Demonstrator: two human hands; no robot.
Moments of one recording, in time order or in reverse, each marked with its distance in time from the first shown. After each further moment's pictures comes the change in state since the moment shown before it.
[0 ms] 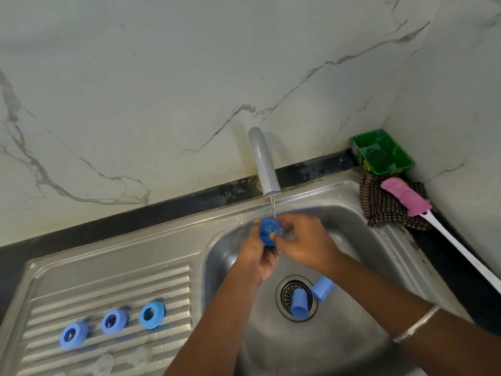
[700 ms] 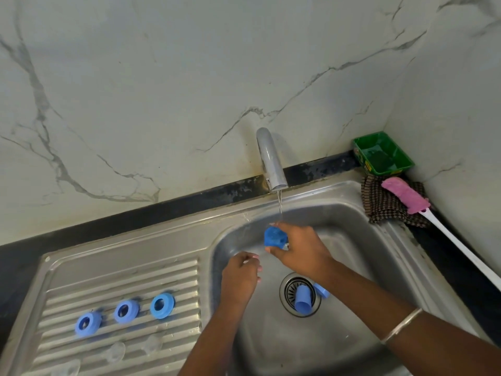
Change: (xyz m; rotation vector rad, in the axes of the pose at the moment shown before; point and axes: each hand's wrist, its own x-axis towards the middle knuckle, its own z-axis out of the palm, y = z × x) left_hand -0.045 -0.012 -0.067 0.912 0.339 0.351; right_hand -0.015 0.004 0.029 -0.144 0.013 -0.017
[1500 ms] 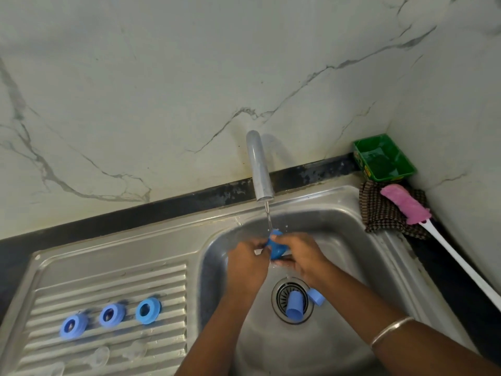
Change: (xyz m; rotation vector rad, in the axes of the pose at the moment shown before) left_hand 0.015 0.031 0.038 0.241 0.016 0.358; right_hand 0.016 0.016 0.000 1.059 -0.126 0.658
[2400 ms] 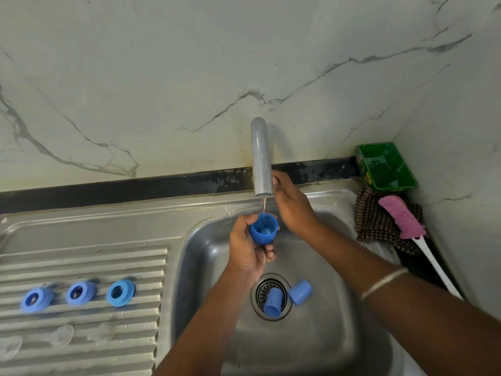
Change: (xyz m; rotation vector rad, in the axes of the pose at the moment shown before) left_hand 0.014 0.029 0.023 -1.105 -0.172 -0.331; right_hand 0.031 -0.075 0.004 -0.658 -0.065 -0.655
